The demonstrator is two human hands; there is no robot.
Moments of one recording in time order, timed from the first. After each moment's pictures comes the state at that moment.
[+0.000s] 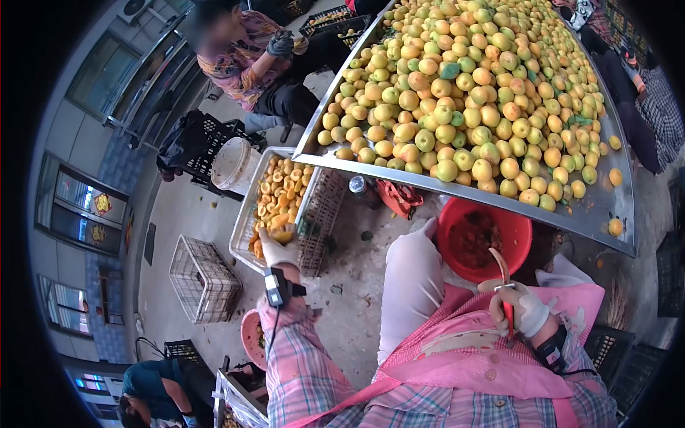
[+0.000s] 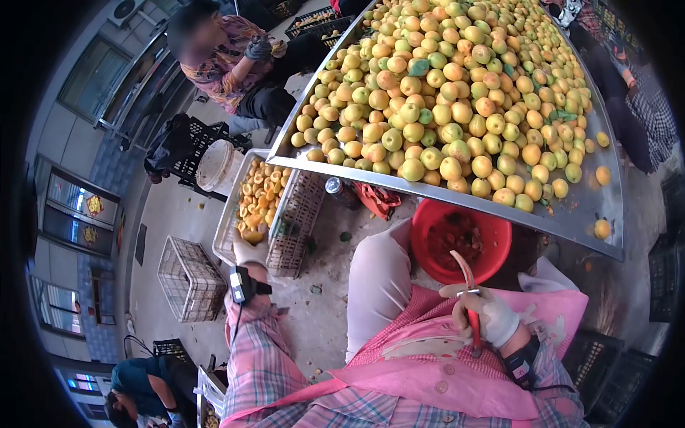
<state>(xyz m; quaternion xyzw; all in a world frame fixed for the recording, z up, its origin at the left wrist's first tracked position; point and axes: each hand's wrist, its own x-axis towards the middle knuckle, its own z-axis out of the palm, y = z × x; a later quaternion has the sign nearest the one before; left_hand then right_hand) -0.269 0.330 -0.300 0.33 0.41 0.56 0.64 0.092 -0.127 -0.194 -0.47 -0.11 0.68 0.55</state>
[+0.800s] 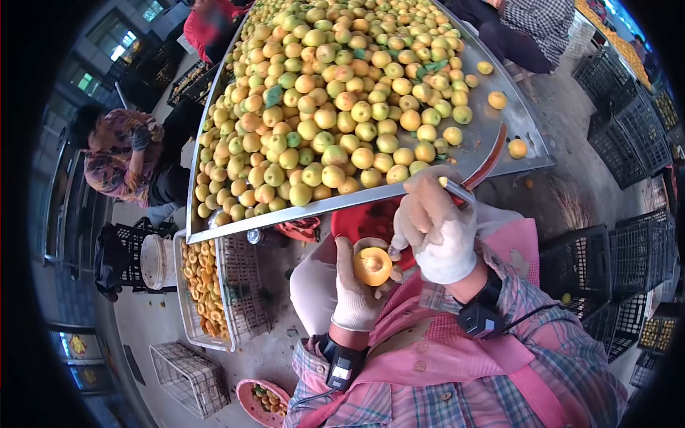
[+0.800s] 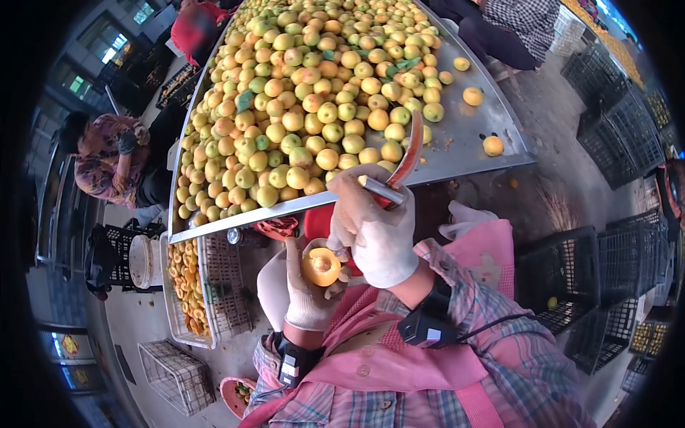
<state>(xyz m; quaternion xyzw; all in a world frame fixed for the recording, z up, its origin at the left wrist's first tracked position) 0.018 0.013 -0.171 0.30 0.25 0.04 0.92 0.126 -0.082 -0.108 -0.39 -0.12 0.19 0.89</state>
